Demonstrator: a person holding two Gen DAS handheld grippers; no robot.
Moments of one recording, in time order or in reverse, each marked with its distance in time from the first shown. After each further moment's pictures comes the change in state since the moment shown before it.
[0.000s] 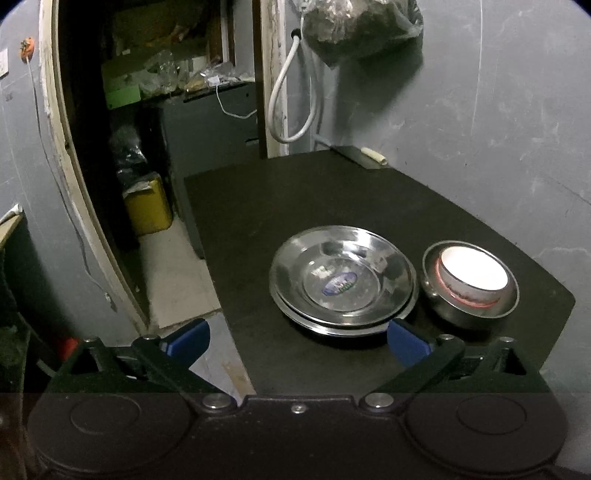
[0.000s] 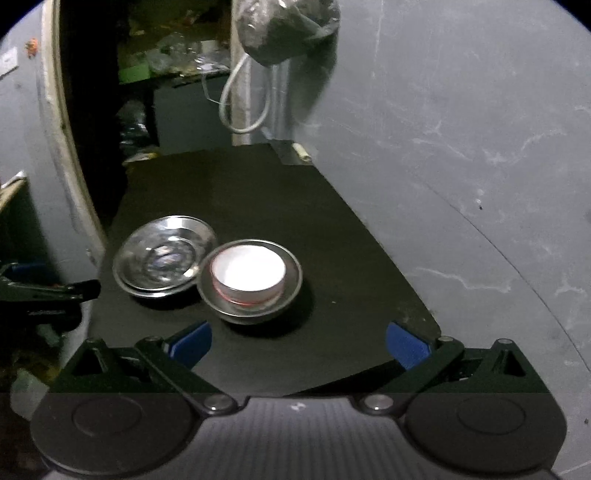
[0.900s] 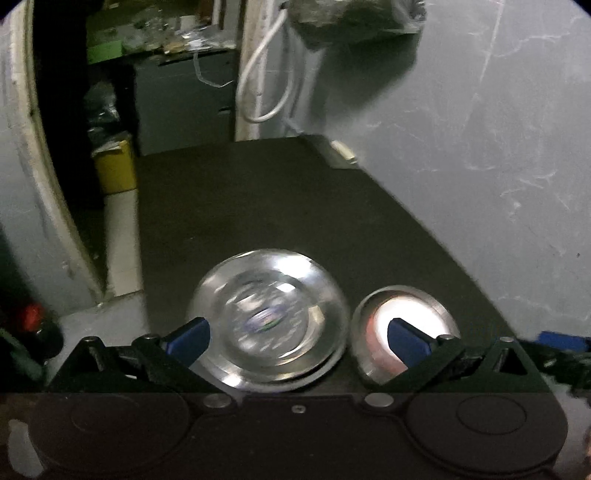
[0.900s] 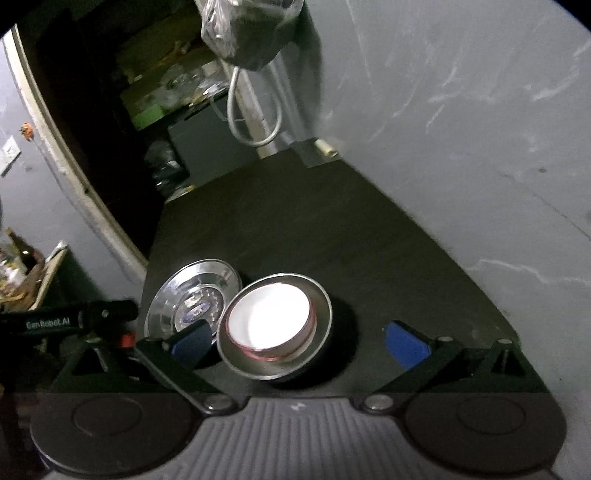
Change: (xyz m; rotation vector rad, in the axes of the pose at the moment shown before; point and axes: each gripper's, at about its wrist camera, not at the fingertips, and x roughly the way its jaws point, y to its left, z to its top) left arm 0.016 -0.025 0.070 -0.113 0.130 -0.098; right arm 0.063 -0.058 0.034 0.225 0.011 0.267
